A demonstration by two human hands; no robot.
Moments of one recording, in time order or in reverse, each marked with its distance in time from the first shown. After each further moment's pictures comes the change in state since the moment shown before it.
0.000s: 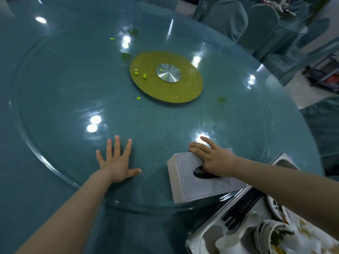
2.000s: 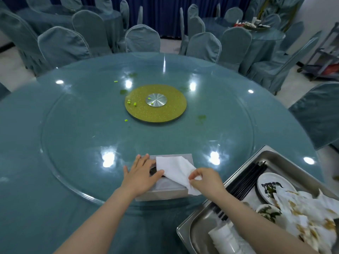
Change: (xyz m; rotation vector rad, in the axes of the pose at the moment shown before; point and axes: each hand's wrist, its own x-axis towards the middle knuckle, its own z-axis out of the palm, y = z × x) left_hand -0.089 0.100 -0.017 -0.134 0.301 0.231; right_hand -0.055 -0.093 -0.034 1.352 0.165 1.229
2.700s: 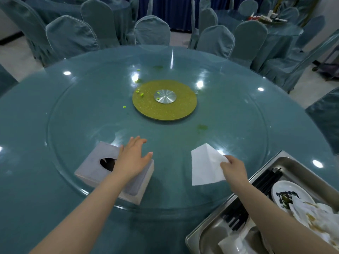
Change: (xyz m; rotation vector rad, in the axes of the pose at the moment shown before) left_hand 0.029 -0.018 -0.059 -0.043 0.242 -0.030; right_hand 0.060 0.020 -0.022 0.393 0.266 0.245
